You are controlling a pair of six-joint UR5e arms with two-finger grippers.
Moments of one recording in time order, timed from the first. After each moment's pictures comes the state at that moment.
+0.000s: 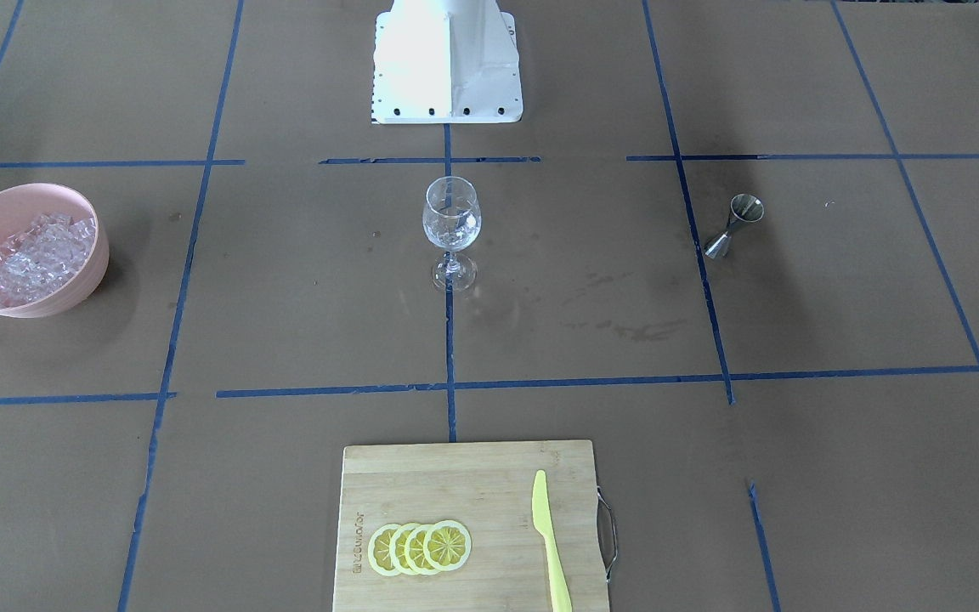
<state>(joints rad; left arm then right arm) -1.49 -1.36 -1.66 -2.87 -2.35 -0.19 1.58 -1.74 1.77 -1.22 2.48 0.01</state>
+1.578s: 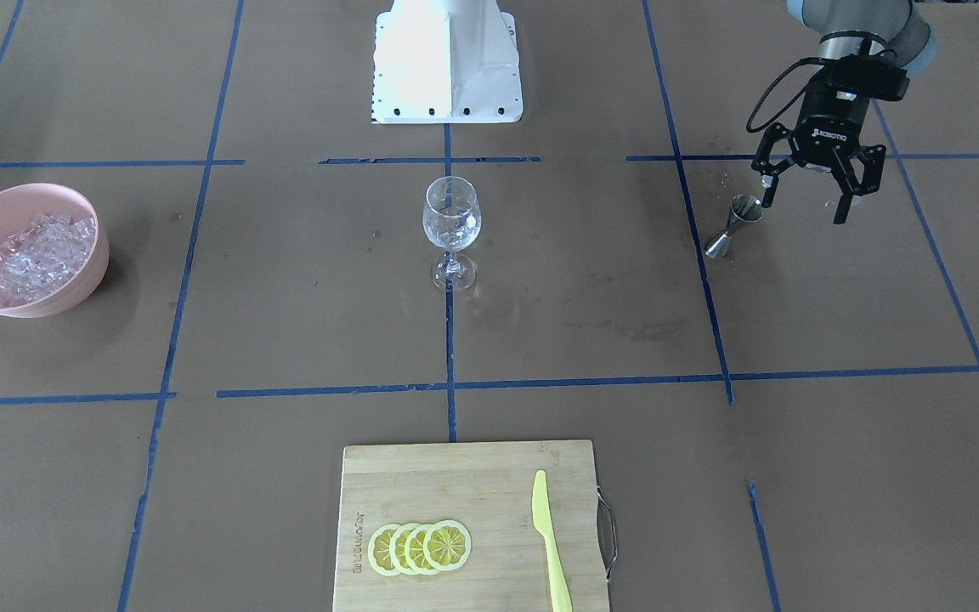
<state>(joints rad) -0.33 -1.26 -1.89 -2.95 -0.86 -0.80 1.56 -1.81 1.77 -0.97 2.48 0.25</state>
